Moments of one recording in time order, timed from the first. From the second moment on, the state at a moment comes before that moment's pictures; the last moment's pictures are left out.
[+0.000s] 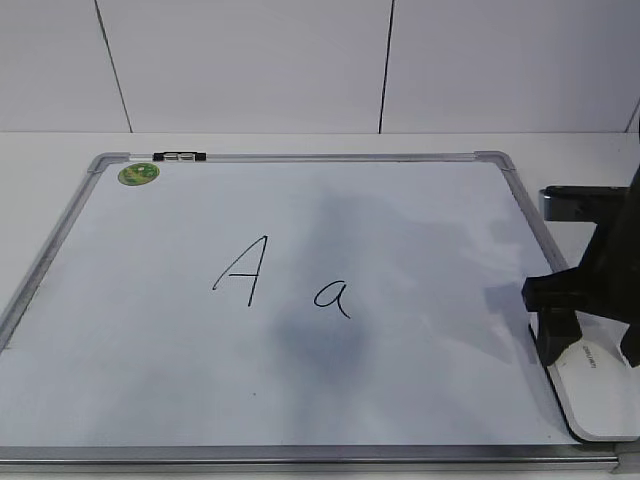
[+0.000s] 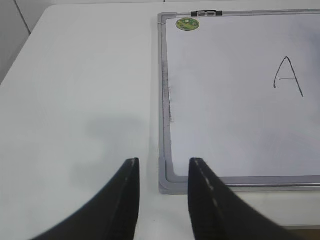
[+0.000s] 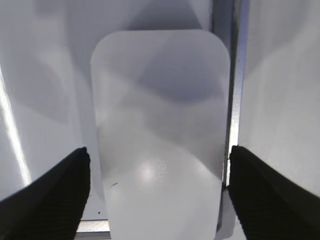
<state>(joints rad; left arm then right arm) 0.10 0.01 -0.52 -0.13 1.10 0.09 0.22 1.66 -0.98 -0.01 0.97 0.26</state>
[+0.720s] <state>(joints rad) 0.10 0.01 -0.52 -0.13 1.10 0.09 0.22 1.71 -0.98 0.00 0.95 0.26</state>
